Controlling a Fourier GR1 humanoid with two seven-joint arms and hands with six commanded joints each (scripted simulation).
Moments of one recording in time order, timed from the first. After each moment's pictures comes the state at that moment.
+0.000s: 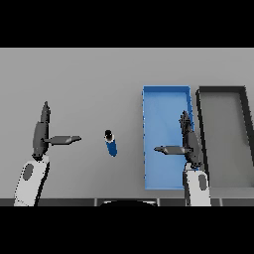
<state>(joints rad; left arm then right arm) -0.11 0.43 -0.16 -1.48 0.24 0.26 0.01 0.00 0.00 0.00 -1.57 0.00 0.00 0.00</state>
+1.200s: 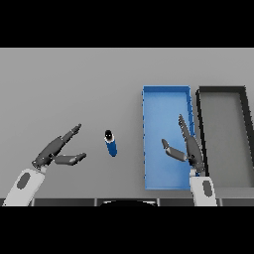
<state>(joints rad) -0.02 0.65 -0.36 -1.63 0.24 -0.21 -0.07 0.08 -0.12 0.10 -1.68 0.13 0.07 -0.09</state>
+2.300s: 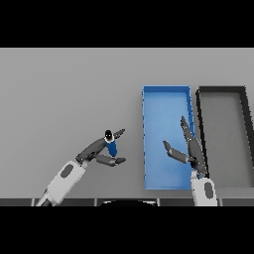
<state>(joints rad) -0.23 0.28 -0.55 -1.35 0.08 -0.22 -0.09 0.10 -0.12 0.09 -1.70 0.12 0.07 -0.09</state>
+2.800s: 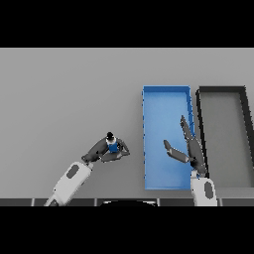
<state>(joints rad) -0.22 0.19 -0.52 -1.31 0.13 -0.18 -0.18 0.10 -0.12 0.09 -1.70 0.12 0.07 -0.09</state>
